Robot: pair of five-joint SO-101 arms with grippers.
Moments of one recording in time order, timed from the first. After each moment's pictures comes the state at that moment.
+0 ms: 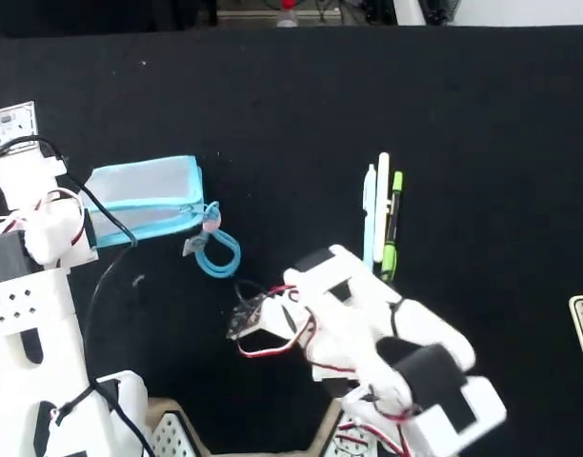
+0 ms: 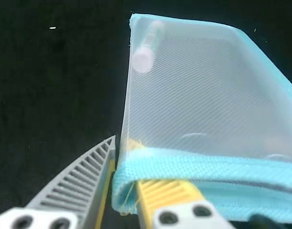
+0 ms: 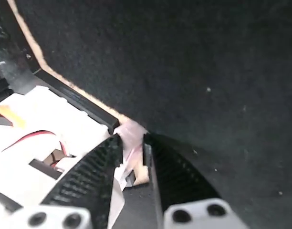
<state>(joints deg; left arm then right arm) -22.8 -43.6 25.1 83.4 -2.2 -29.5 -7.4 58.3 76.5 56.0</state>
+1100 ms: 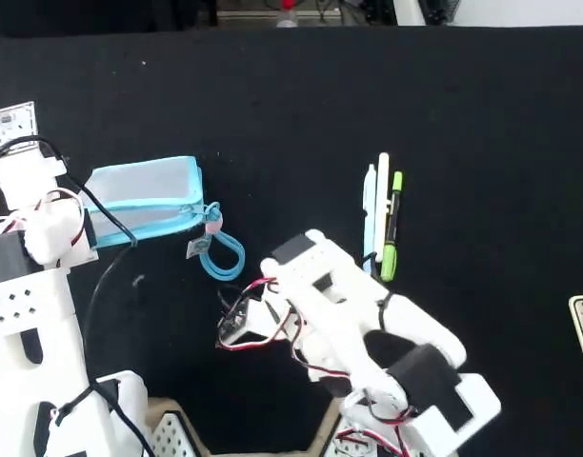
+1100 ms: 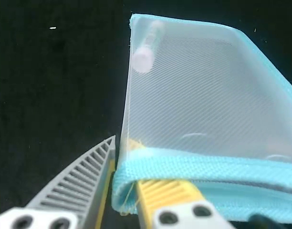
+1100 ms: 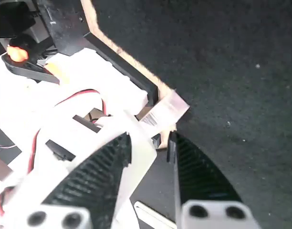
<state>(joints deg) -22.8 -43.6 25.1 83.4 -2.2 -34.8 -7.2 48.1 95.6 55.7</state>
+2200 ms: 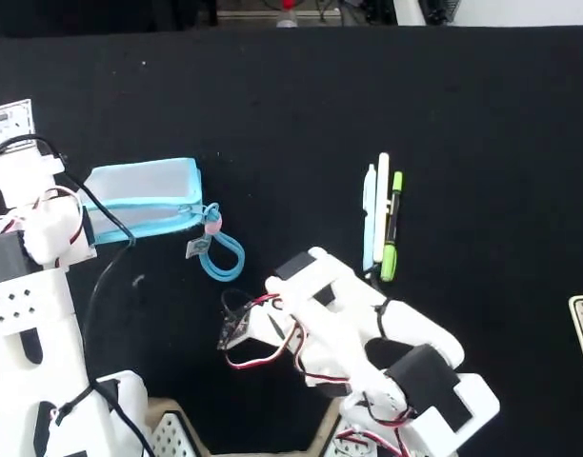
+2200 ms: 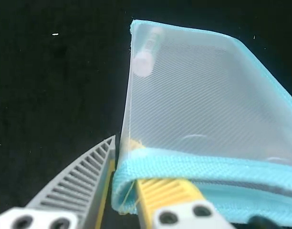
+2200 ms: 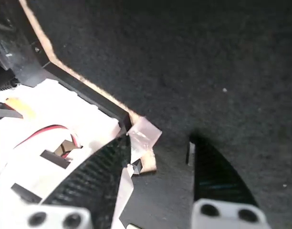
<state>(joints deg) -23.1 -43.6 25.1 81.9 -2.2 -35.8 -6.8 55.7 81.5 51.6</state>
